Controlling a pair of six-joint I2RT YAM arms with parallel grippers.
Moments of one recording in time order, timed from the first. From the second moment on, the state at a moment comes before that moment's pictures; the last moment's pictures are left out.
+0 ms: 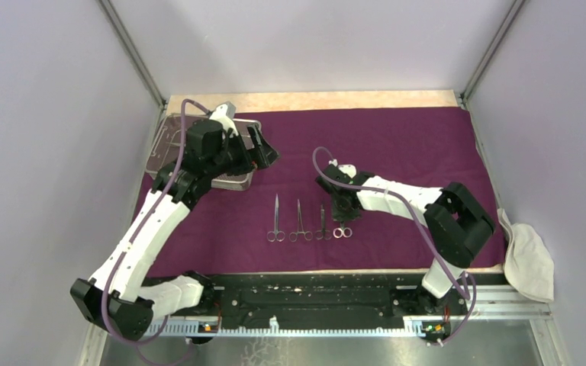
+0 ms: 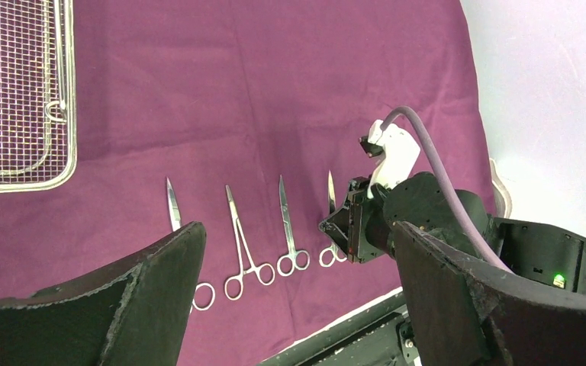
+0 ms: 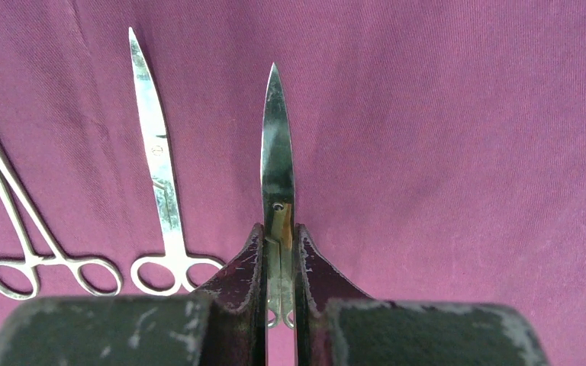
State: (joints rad) left arm -0.43 1.12 1.22 -0.59 0.15 -0.62; right arm 0.81 1.68 1.06 -0.65 0.27 0.72
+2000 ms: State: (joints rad) left arm -0.36 1.13 1.22 -0.62 0.09 -0.57; right arm 0.61 1.30 1.24 -0.88 0.08 0.36
